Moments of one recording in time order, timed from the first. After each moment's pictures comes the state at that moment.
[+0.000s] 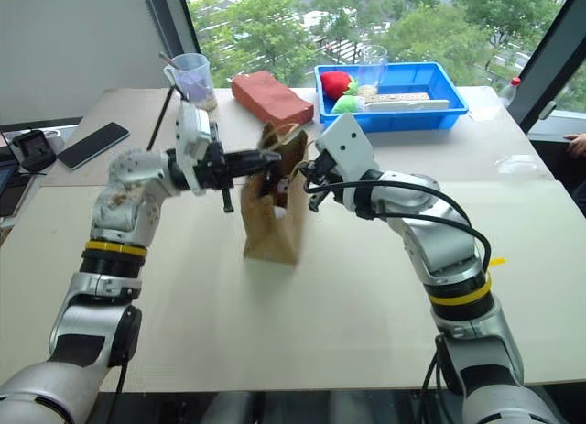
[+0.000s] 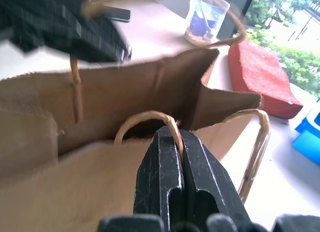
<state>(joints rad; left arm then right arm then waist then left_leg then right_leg) -0.85 0.42 -0.02 0.34 -0.34 0.15 -1.21 -0.73 -0.49 0.17 -0.26 0.29 0.77 0.57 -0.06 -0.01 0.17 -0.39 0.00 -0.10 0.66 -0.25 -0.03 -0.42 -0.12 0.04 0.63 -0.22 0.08</state>
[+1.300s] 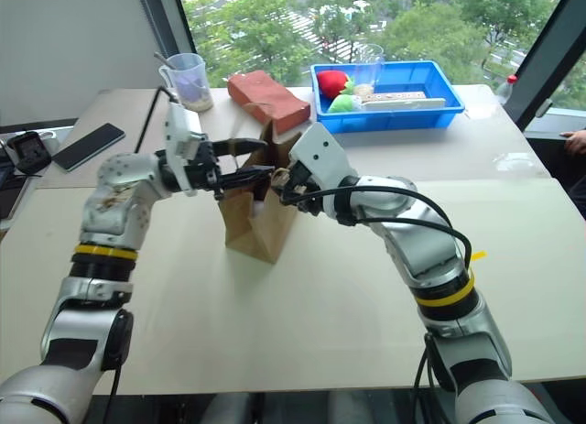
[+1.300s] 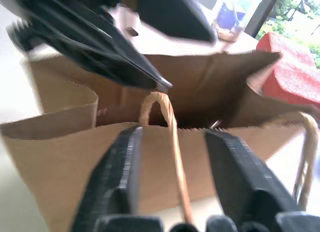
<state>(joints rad) -0.79 0.49 0.03 0.20 -0.37 0.22 -1.14 -0.78 -0.48 0.24 -0.31 0.25 0.83 0.61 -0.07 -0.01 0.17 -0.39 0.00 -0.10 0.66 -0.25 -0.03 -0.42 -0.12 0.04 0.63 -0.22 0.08</state>
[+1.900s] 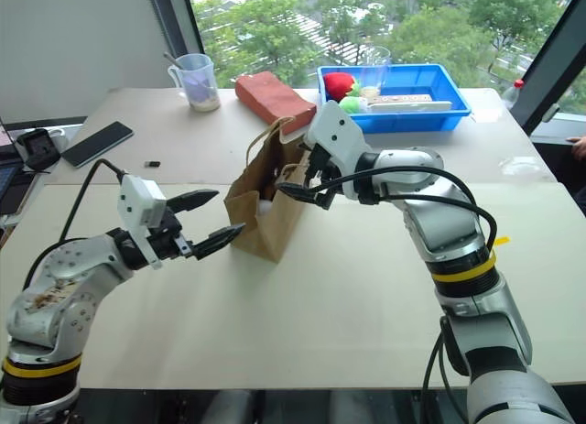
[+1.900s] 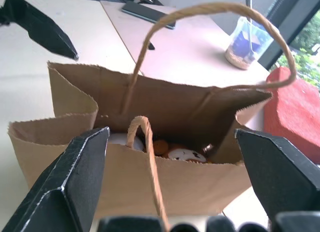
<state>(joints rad) -0.24 0.55 0.14 -0.50 -0.49 0.59 -0.71 -0.86 -0.55 0.22 -0.14 0.25 0.64 0.82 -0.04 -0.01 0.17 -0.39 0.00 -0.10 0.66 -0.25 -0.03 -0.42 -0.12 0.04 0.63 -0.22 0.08</state>
